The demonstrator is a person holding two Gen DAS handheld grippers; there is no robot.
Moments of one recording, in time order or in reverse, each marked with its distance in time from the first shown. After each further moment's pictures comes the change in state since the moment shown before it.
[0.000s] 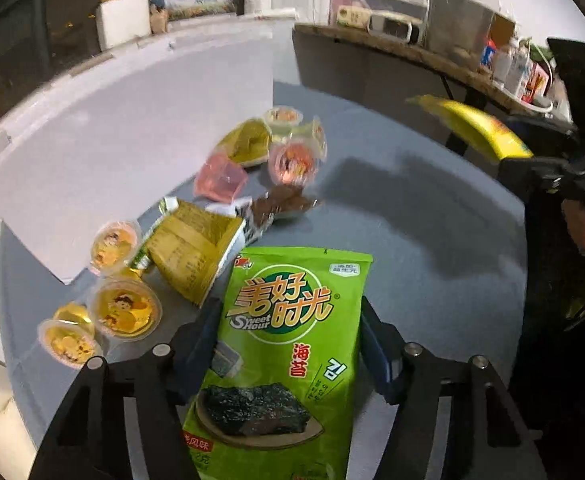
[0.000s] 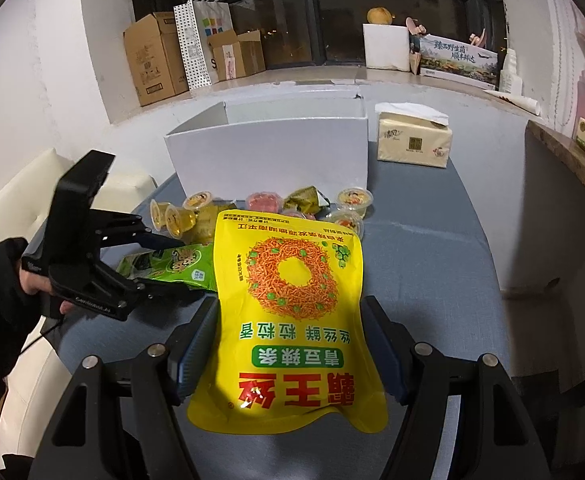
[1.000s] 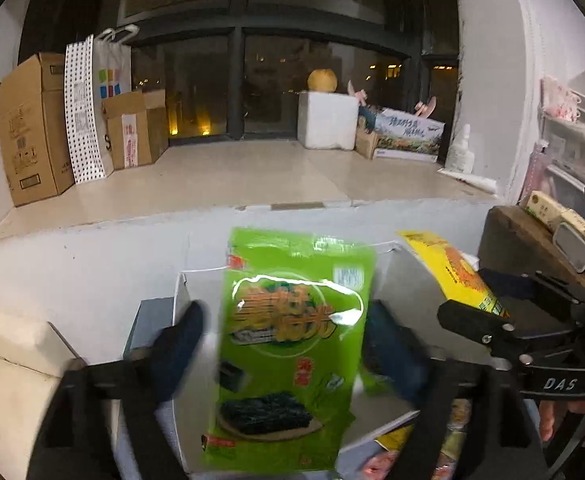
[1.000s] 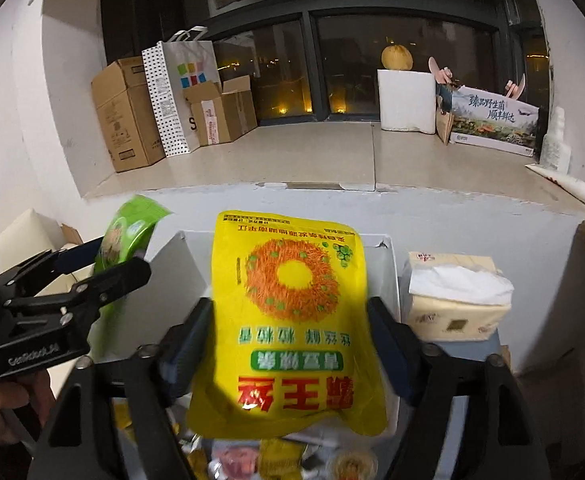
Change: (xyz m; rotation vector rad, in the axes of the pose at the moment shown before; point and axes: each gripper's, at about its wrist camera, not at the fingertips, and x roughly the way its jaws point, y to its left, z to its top) left arm -0.044 0.140 0.173 -0.448 -0.338 0.481; right arm 0.134 -0.028 0.234 0.015 -0.117 0.021
